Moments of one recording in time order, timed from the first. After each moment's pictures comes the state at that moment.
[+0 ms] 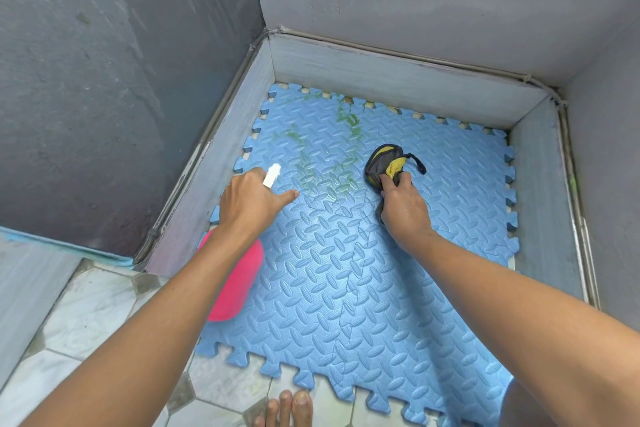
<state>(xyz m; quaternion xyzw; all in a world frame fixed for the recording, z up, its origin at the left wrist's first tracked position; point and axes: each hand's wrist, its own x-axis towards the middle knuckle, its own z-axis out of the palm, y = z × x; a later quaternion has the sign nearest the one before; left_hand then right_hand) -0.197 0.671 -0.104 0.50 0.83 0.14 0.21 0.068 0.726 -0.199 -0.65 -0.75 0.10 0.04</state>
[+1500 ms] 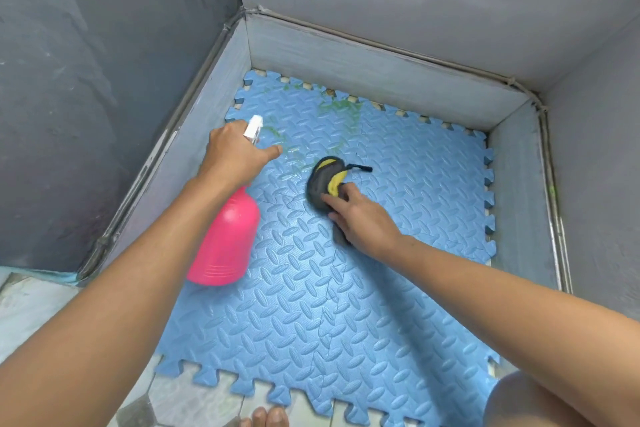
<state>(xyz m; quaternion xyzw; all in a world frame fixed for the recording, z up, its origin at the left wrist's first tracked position) -0.210 0.744 -0.105 0.51 0.78 0.23 0.28 0.049 0.714 -0.184 -0.46 -0.87 0.16 0.02</state>
